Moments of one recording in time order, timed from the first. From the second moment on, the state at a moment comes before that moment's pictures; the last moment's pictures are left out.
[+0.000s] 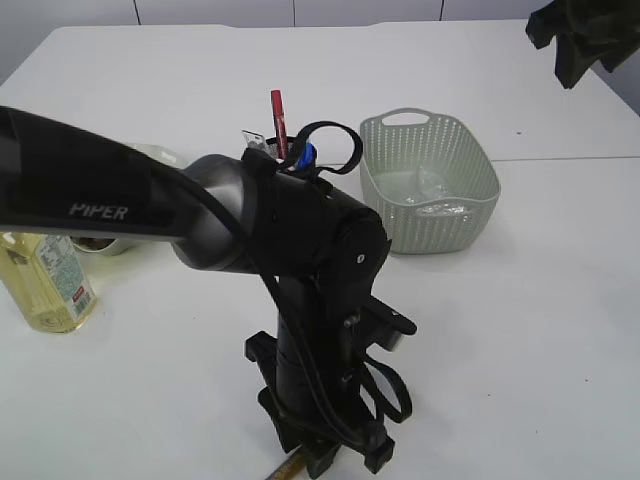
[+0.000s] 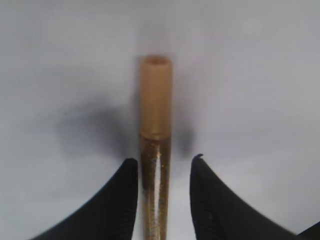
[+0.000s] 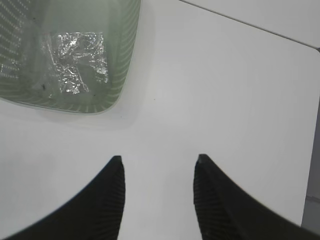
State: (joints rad) left arm -0.91 2.20 -1.46 -0.08 1.05 -0.13; right arm 0.19 1.77 -1.80 -0.24 1.25 -0.05
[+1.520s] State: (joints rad) left arm -0.91 2.05 -1.19 -0.06 0.75 -0.20; right arm 0.19 1.77 -1.80 -0.21 1.25 -0.05
